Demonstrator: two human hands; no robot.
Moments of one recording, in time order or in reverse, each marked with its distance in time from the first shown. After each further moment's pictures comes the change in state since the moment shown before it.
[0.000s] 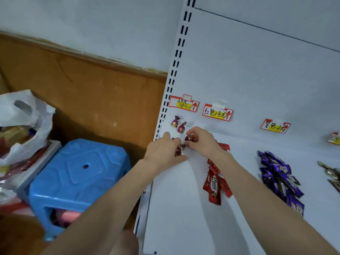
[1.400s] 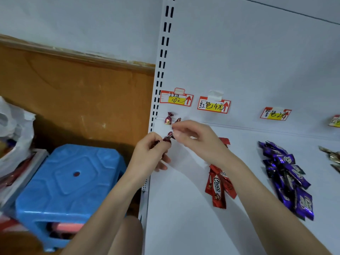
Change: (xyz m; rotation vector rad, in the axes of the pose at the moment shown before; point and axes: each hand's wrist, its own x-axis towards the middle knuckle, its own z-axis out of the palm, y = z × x) left_hand -0.022 -0.009 -0.011 -1.369 0.108 -0.318; right_hand -0.036 -0.025 -0.013 0.408 0.011 -0.283
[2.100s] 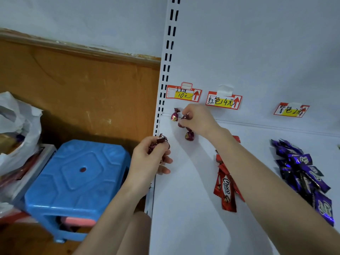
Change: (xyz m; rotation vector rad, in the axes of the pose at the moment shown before) left_hand -0.011 -0.009 -0.004 -0.126 0.099 -0.049; right_hand 0.081 0.038 0.005 -0.489 0.058 0.149
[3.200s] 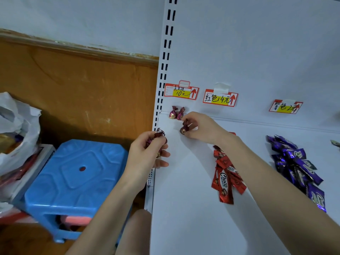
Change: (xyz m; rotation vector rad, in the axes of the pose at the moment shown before) left_hand -0.003 0.009 -0.001 -0.027 0.012 -0.008; right_hand -0.030 0.016 -0.006 0.159 -0.204 -0.008
